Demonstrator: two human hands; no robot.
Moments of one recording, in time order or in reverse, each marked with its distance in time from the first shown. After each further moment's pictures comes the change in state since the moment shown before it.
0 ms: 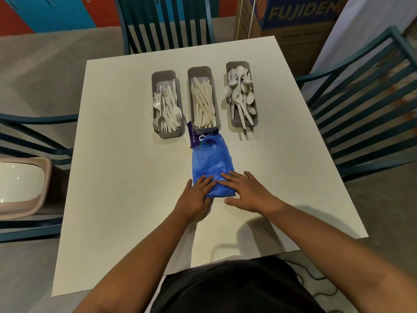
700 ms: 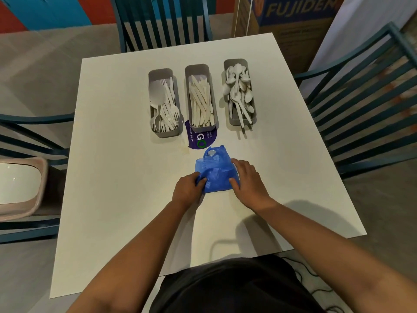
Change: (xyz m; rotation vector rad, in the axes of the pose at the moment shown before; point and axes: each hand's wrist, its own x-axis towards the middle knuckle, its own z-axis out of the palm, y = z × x) left_hand 0.023 0.000 -0.020 -0.371 0.119 -0.389; right_hand 0.001 -0.010 0.001 0.358 0.393 0.271
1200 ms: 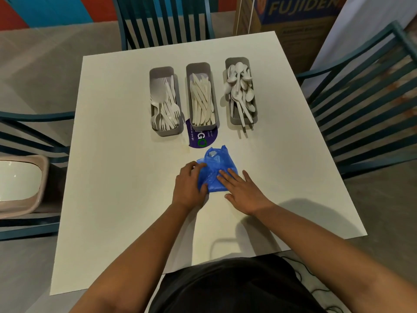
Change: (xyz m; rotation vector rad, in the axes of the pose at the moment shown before) left_hand -0.010 -0.002 0.003 0.133 0.201 0.297; right_hand -0.002 0.005 0.013 -0.600 -0.376 -0.251
